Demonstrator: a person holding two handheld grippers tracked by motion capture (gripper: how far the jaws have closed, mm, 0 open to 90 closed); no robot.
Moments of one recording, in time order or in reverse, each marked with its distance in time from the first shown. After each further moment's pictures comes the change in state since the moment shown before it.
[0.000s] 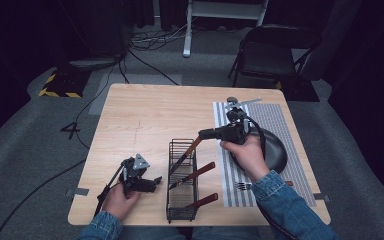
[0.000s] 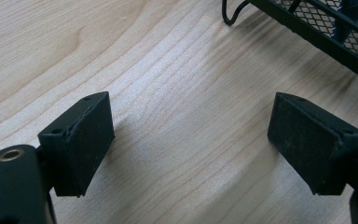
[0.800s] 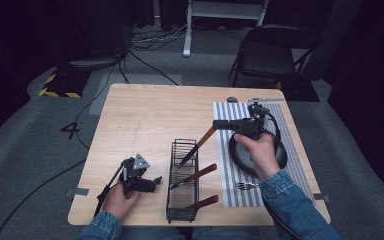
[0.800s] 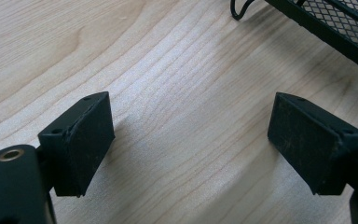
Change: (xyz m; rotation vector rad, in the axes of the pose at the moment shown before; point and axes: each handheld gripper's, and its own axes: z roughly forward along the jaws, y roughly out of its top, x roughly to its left) left arm 0.000 0.000 0.000 -0.001 0.000 -0.001; right arm -0.015 -0.001 -0.043 -0.193 0.048 0.020
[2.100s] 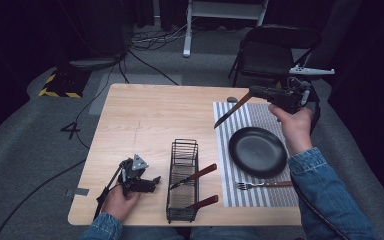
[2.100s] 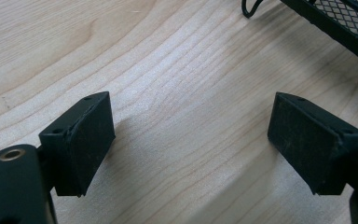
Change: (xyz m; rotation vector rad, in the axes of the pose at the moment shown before) left arm -0.001 -0.003 -0.003 -0.001 0.037 -0.031; right arm -0.004 0.063 -0.085 -0.139 -0.287 -0.199
